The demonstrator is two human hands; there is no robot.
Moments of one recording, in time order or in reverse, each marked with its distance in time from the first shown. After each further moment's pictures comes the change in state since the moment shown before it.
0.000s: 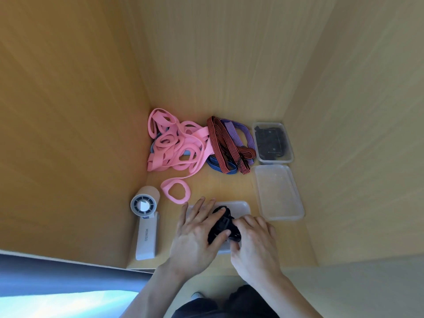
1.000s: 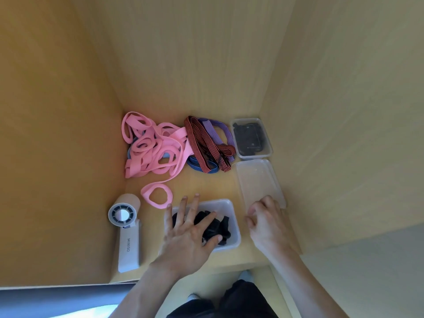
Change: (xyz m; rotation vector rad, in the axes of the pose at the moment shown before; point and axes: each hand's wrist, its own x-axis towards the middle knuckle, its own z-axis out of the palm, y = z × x) left_hand 0.016 0.011 0.018 0.340 -0.209 0.009; right_hand 0.025 0.091 0.001 0.061 0.093 0.193
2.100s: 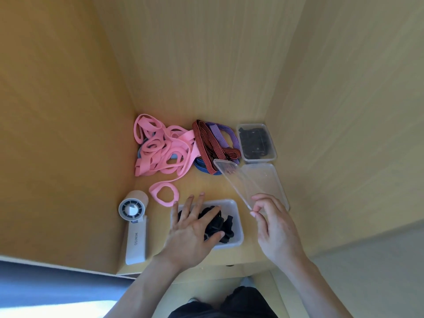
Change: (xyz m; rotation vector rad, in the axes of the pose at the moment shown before) left_hand -0.002 -0.015 -0.006 -0.138 0.014 0.004; right_hand -0.019 -0.022 -0.030 0.313 0.254 -0.341
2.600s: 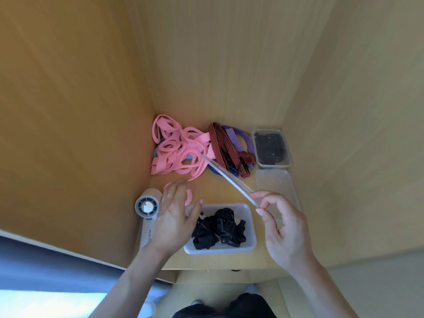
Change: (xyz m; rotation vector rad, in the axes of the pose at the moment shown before) left_hand -0.009 -0.025 -0.051 -0.515 0.505 -0.123; right_hand 0.022 -0.040 -0.013 0.399 0.049 -0.109
